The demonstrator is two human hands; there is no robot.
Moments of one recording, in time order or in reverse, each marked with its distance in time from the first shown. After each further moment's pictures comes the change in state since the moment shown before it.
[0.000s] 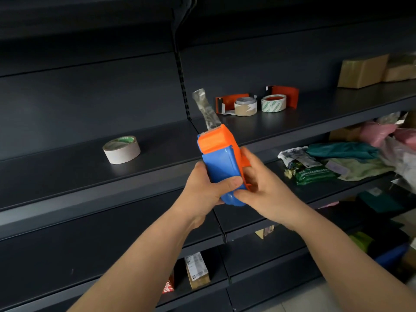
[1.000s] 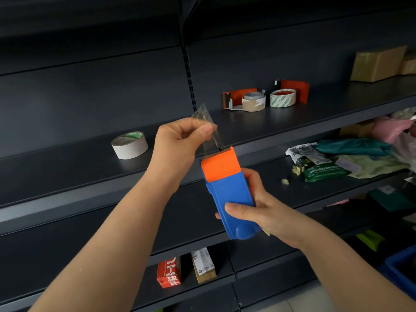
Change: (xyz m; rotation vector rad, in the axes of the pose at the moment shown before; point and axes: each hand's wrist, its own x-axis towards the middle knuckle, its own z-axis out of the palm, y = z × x) left_hand 0.006 0.056 -0.037 0.265 0.283 0.415; right_hand -0.018 0.001 0.021 0.387 -0.314 0.165
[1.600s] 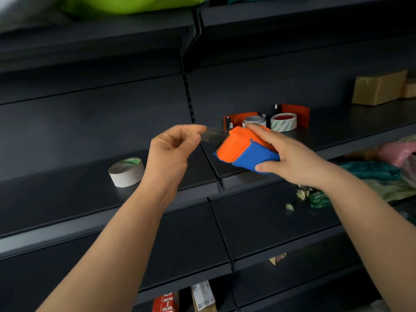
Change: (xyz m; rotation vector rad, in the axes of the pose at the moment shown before) left_hand 0.043 0.004 0.004 -0.086 0.072 0.000; right_hand 0.061 -0.079 -0.114 -0.884 0.294 -0.232
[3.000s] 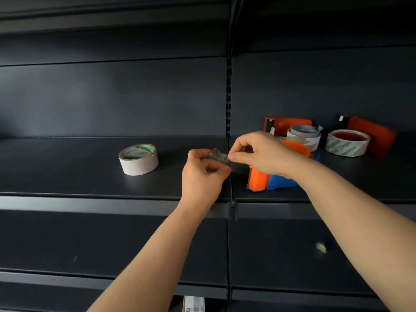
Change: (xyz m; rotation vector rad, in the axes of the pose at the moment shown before) left_hand 0.043 -0.102 0.047 0.201 0.345 -0.275; right_hand 0.148 0.010 0.053 0.072 -0.270 -0.228
